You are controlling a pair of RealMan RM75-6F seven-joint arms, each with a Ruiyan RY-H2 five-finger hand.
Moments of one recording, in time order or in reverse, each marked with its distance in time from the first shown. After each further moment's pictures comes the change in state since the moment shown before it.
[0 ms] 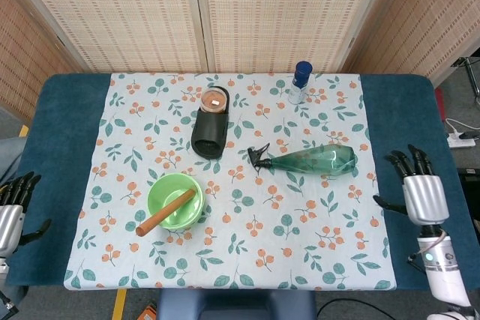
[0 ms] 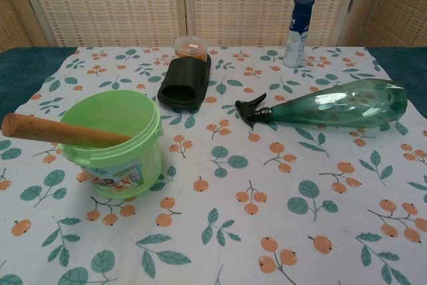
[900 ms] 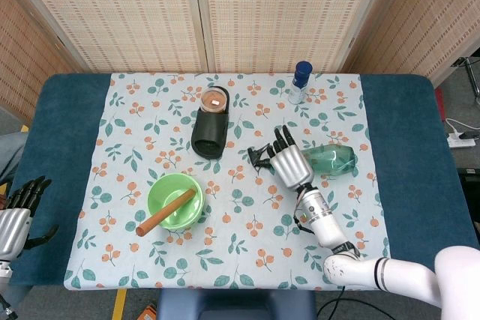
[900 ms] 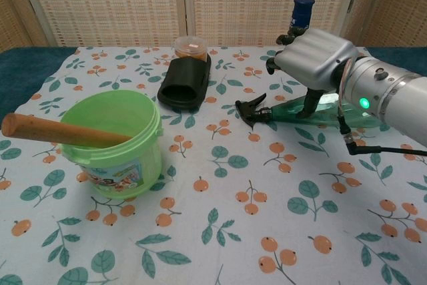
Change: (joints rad) left arm -0.002 0.031 0.029 -0.023 0.053 0.004 -0.078; right arm 0.544 -0.354 0.081 0.009 0.457 -0.357 -1.103
